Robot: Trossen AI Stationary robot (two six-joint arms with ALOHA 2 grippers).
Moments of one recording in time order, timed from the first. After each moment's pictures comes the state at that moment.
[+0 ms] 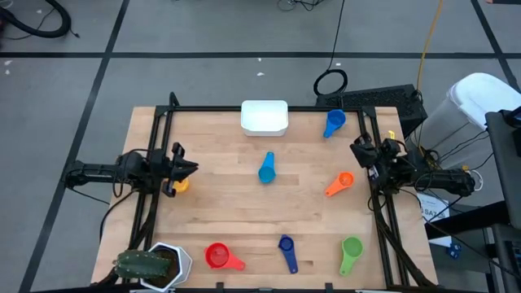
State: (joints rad) left arm -0.04 0.02 0.01 0.28 -0.03 -0.15; right arm -0.06 0.02 0.02 0.62 0.11 0.35
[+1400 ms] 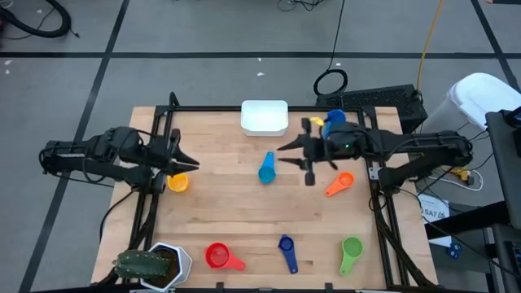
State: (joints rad) left arm -0.06 0.61 0.83 -0.38 0.10 -0.05; right arm 0.05 1.24 1.21 -0.24 0.05 -0.24
